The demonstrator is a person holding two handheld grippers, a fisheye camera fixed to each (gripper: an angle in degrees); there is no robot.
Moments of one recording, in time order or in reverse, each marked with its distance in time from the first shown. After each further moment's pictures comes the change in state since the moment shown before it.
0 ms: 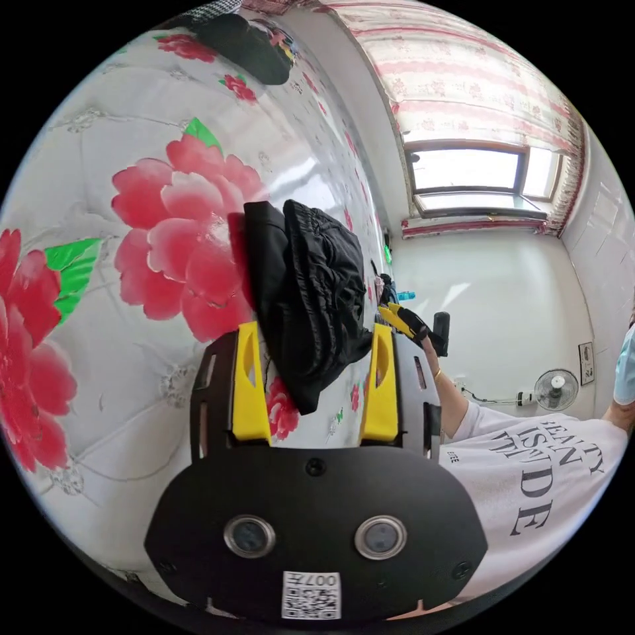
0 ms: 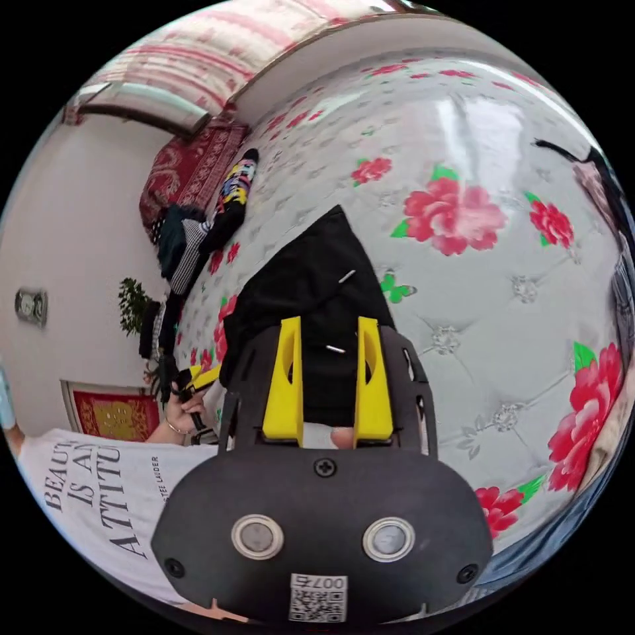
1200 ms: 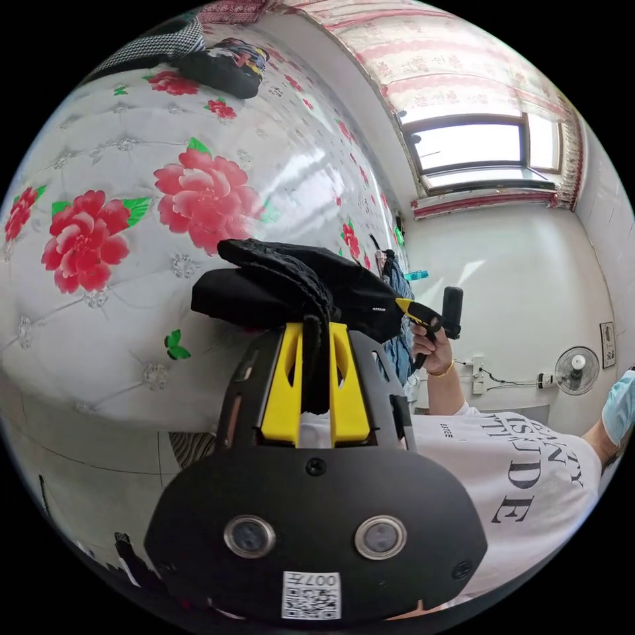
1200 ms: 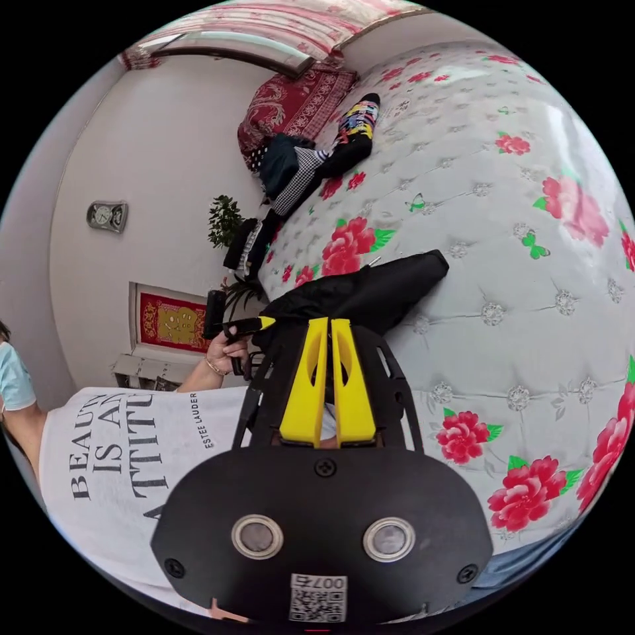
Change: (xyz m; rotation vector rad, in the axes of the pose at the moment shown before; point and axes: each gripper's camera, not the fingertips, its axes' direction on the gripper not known) left arm 0.087 0.138 -0.114 0.027 -0.138 -0.020; right arm -0.167 0.047 0.028 -0.267 -0.334 -0.384
